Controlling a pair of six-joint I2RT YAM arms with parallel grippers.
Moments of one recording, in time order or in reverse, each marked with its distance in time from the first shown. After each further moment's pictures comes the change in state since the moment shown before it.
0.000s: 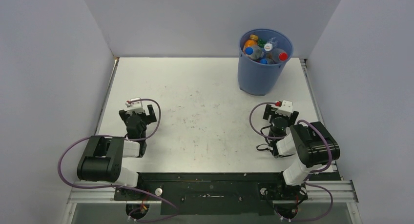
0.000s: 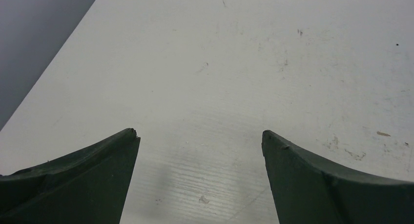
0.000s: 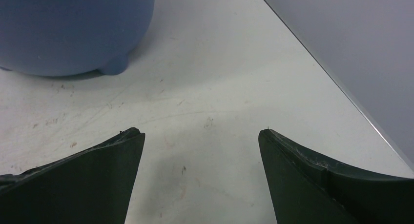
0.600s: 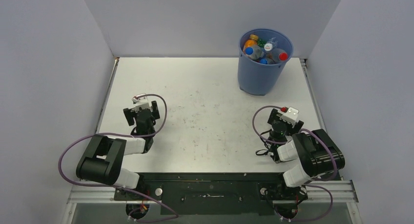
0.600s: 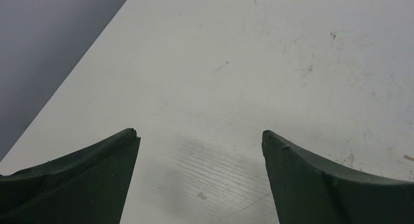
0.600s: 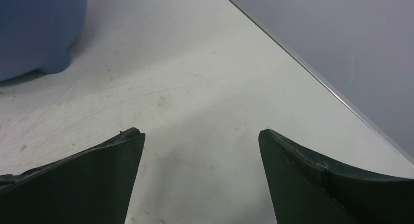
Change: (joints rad) left arm -0.154 -0.019 0.105 -0.213 -0.332 -0.016; right arm 0.036 -0.113 -0.056 -0.121 0.266 0.116
